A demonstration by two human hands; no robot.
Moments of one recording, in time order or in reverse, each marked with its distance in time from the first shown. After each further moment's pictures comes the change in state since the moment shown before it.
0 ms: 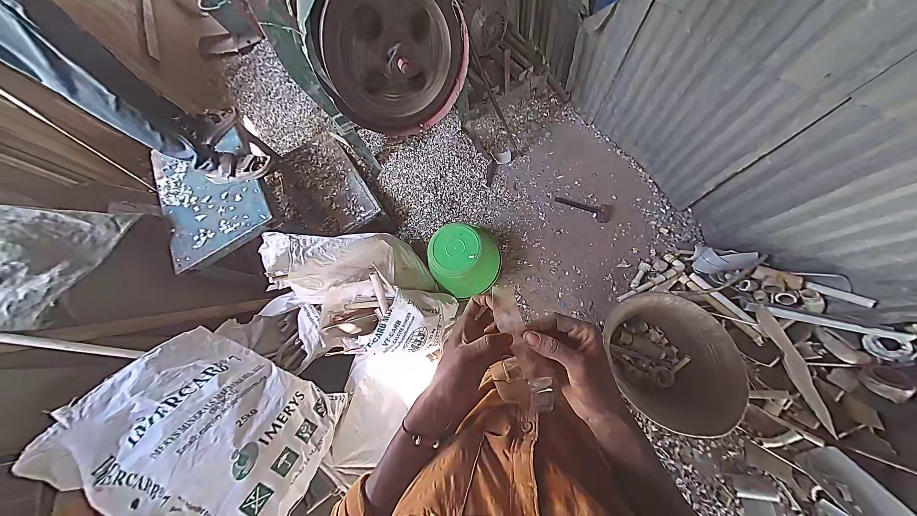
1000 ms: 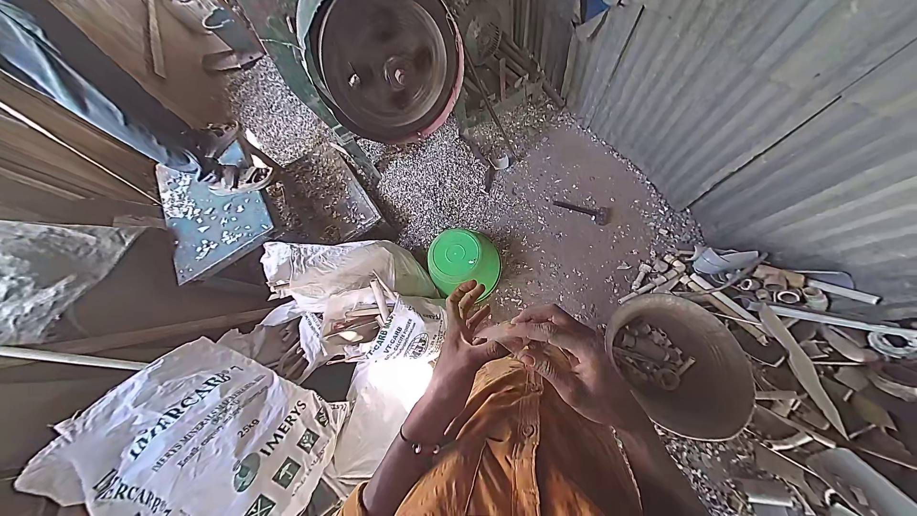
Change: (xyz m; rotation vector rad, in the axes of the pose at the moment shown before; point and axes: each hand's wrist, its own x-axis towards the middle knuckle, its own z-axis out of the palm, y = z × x) left_hand 0.005 -0.001 -0.001 0.393 0.208 0.106; right_hand 0.010 -0.004 -0.026 -0.580 -0.376 -0.514
